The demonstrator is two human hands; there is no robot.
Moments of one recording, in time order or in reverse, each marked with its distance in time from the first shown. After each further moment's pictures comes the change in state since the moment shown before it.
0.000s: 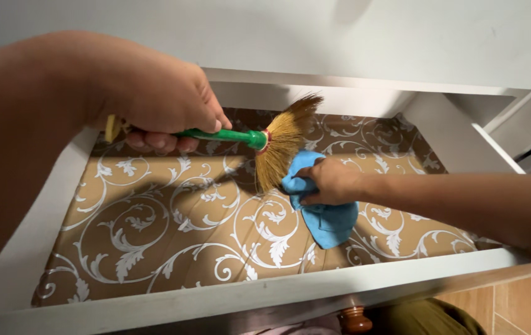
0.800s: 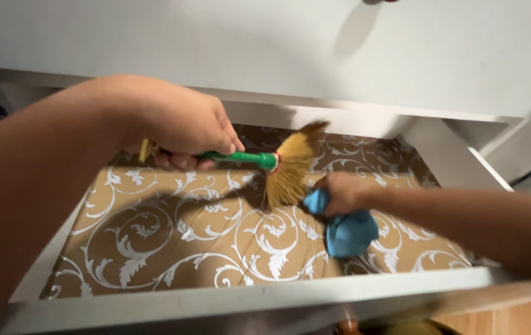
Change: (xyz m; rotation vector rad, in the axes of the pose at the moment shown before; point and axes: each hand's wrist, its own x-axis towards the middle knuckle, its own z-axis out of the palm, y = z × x) left_hand 0.012 -0.008 0.009 -0.220 -0.125 0.019; right_hand 0.014 0.052 0.022 0.251 0.056 0.036
